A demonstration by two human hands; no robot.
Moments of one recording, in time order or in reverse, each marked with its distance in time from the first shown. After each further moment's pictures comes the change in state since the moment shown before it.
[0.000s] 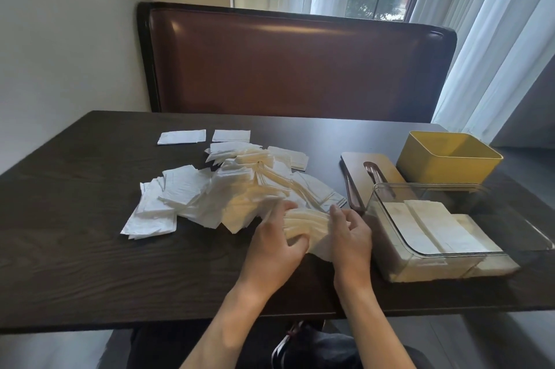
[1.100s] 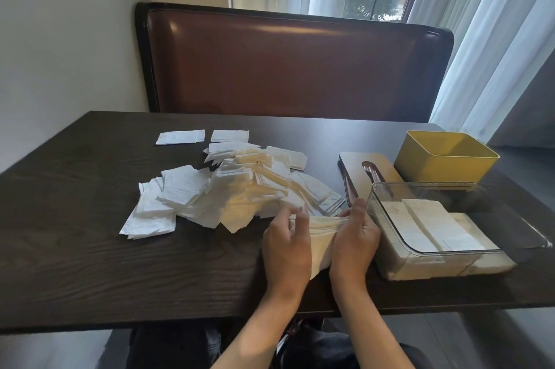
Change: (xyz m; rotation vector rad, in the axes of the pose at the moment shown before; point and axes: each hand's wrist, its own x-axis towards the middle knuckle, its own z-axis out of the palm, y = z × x) left_hand -0.003 0.023 0.037 -0.293 0.323 -0.158; right_hand 0.000 -0.001 0.007 0.124 0.264 -0.099
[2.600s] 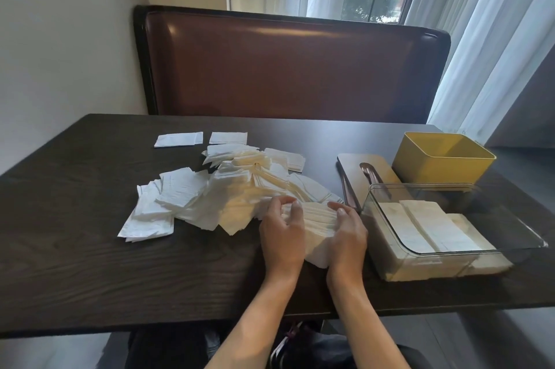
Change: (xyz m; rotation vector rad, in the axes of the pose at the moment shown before) left_hand 0.021 0.003 0.007 0.026 0.073 -0.041; right_hand 0.001 -0.006 -0.003 -0.048 -0.164 0.151
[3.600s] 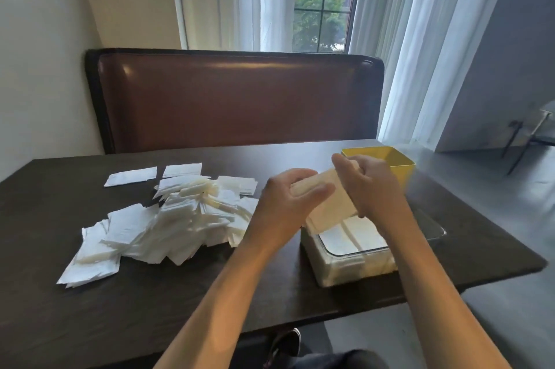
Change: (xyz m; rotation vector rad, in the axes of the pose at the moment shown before) left_hand -0.006 0.117 0.033 -0.023 -0.596 0.196; right_hand 0.059 -0.142 -0.097 -0.663 -0.160 -0.429
